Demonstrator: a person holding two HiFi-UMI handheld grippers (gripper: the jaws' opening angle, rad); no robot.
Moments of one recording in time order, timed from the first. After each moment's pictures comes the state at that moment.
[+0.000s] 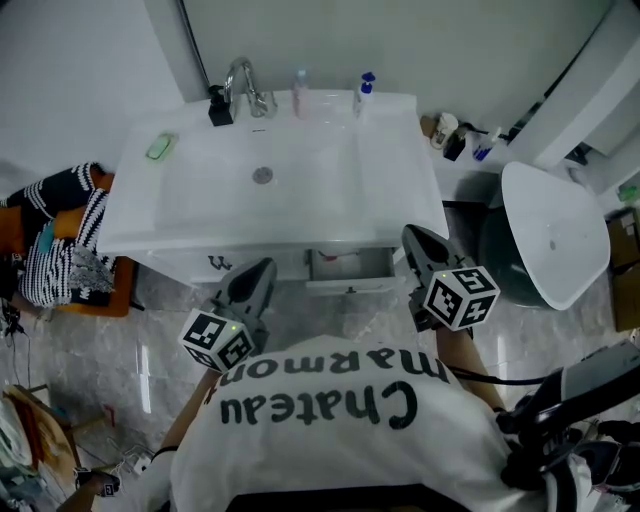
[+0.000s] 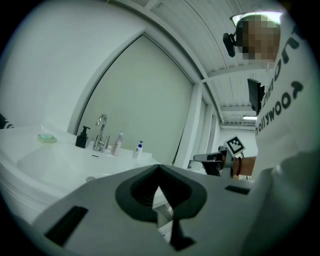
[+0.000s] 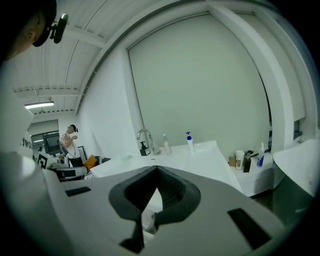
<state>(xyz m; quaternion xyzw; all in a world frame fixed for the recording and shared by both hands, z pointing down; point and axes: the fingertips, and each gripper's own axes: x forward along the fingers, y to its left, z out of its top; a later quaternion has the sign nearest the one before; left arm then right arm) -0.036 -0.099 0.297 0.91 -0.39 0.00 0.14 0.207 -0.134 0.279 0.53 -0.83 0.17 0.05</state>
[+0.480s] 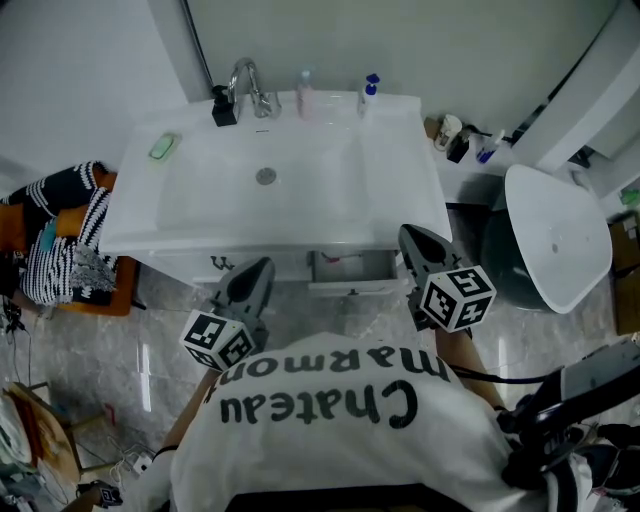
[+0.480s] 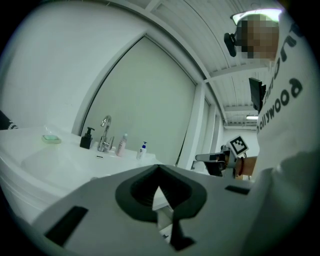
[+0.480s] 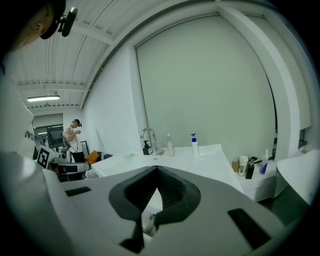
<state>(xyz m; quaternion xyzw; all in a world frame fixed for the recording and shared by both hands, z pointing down) -0.044 -0.097 0.298 0.90 -0.41 0.00 0.14 0.194 -0.131 0.275 0.52 -0.84 0.14 0.07</state>
